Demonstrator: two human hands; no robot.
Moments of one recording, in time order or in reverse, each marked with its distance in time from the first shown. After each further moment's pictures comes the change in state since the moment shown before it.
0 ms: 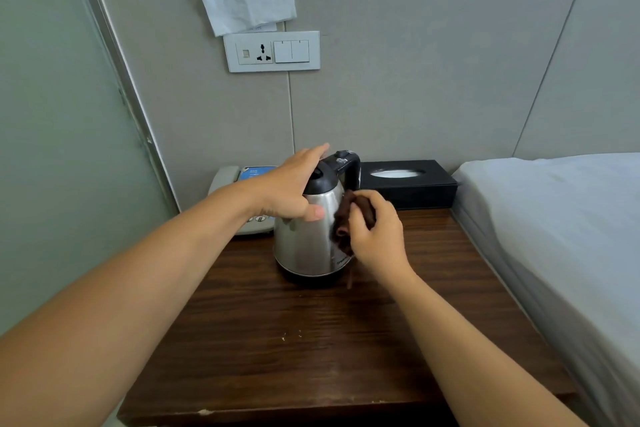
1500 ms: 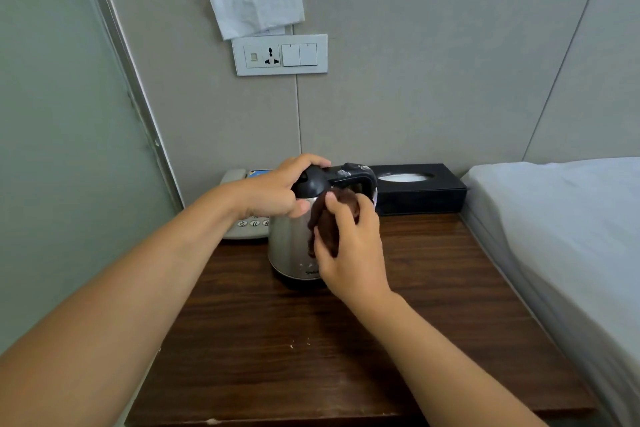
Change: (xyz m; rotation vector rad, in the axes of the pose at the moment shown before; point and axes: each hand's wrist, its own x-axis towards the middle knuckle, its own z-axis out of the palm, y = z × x) left_hand -0.017 -0.017 -0.016 -0.257 -0.034 -0.060; right_hand -0.029 -0.019 0.038 -0.347 -0.041 -0.315
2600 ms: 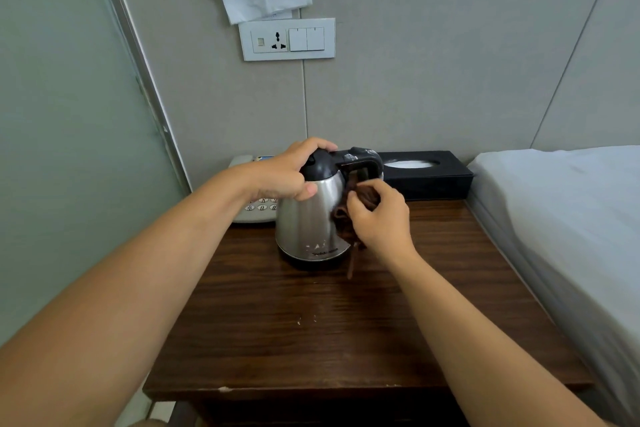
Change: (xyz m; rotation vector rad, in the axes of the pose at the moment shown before) left_hand -0.003 0.007 0.004 -0.029 0.023 -0.023; right_hand 0.028 0.021 -0.021 0.261 0.001 0.404
